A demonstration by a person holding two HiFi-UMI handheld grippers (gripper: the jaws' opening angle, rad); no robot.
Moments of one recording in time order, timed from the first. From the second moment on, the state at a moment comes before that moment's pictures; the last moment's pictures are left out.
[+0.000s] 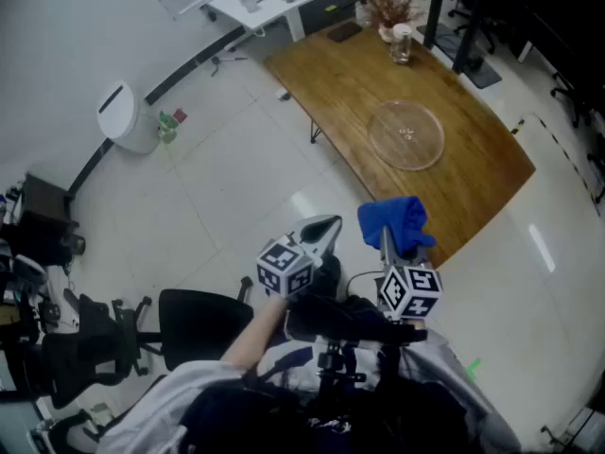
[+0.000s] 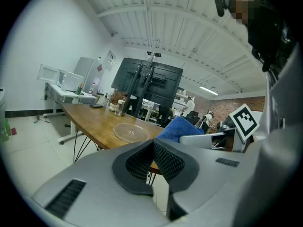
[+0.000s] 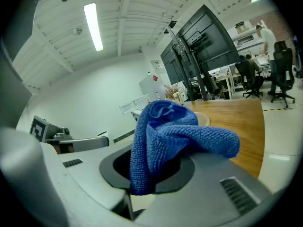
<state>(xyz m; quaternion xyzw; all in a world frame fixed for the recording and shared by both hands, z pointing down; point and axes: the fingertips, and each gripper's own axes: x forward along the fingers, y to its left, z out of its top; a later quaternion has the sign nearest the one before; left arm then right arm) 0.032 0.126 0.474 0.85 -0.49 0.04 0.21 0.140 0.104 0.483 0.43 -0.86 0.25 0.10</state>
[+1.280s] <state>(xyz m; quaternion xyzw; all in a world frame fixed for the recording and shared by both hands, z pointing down) -0.034 -0.131 0.508 0.91 -0.30 0.04 0.27 0.145 -0.022 0.504 0.69 -0.66 0.29 0.11</state>
